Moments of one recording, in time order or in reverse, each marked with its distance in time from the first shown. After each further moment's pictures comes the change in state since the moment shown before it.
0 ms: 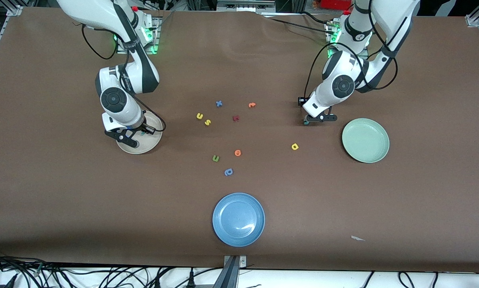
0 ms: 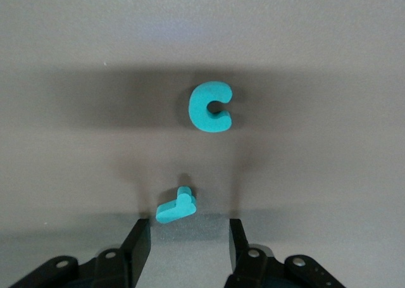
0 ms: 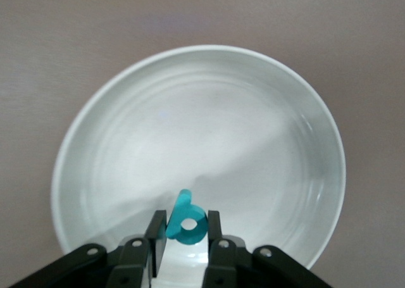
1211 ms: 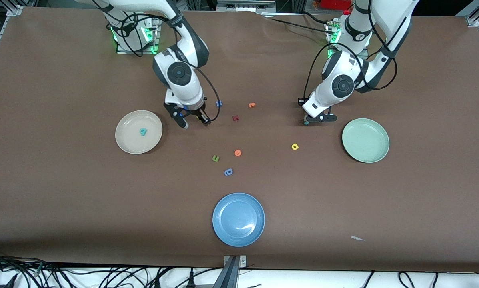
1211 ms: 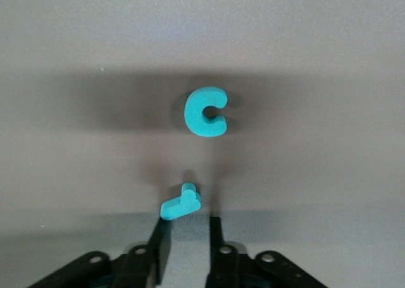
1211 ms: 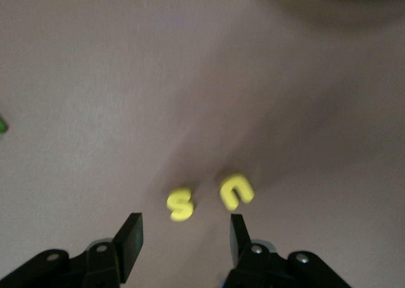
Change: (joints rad) left arm -0.003 0.000 0.000 0.003 0.000 0.009 -0.006; right arm 0.105 0.048 0.313 0.143 0.081 0.061 0.867
